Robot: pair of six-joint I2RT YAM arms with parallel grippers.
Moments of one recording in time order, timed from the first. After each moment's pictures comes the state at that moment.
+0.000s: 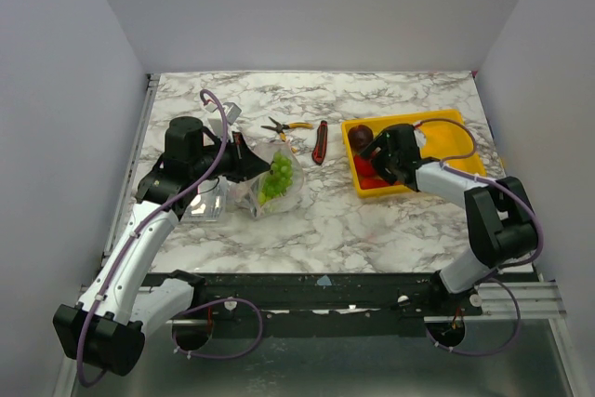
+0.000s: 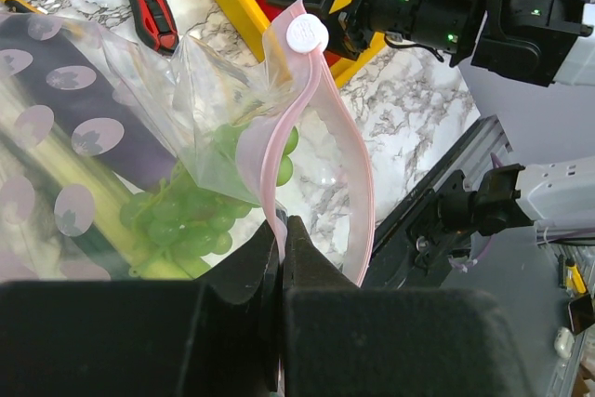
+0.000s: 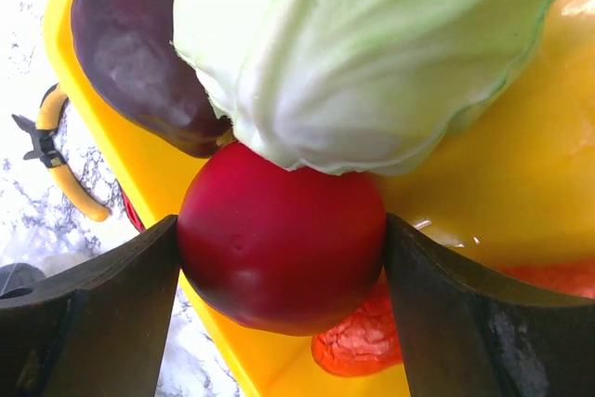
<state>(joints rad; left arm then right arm) -0.29 0.98 0.97 -0.44 0.62 -0.40 0.32 1.61 0.84 0.00 0.12 0.98</state>
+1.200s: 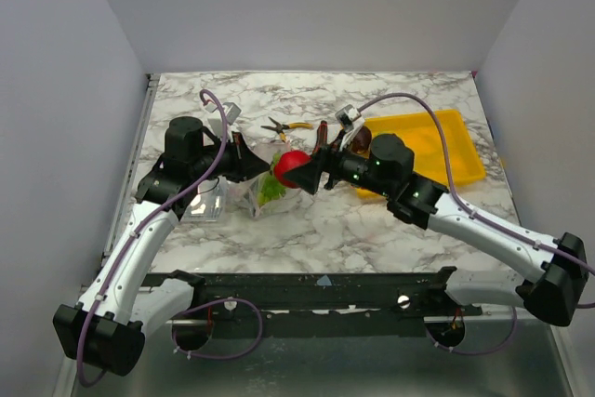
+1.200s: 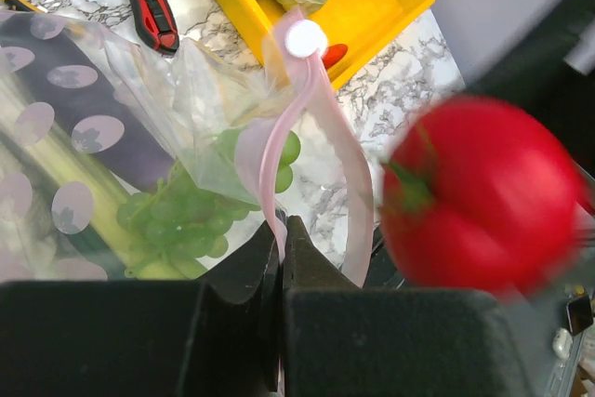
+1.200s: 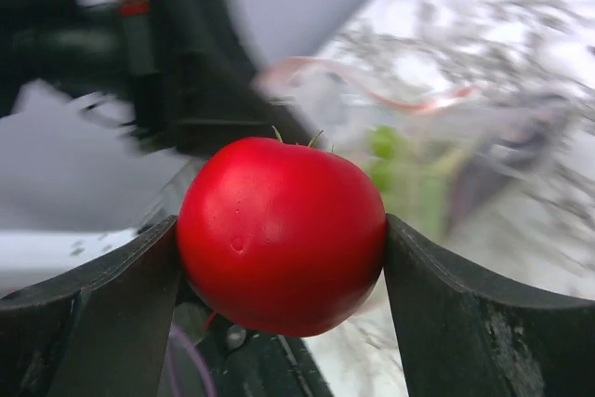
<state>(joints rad) -0.29 0.98 0.97 -0.44 0.62 -0.41 0.79 1.20 0.95 0.11 -0.19 0.56</state>
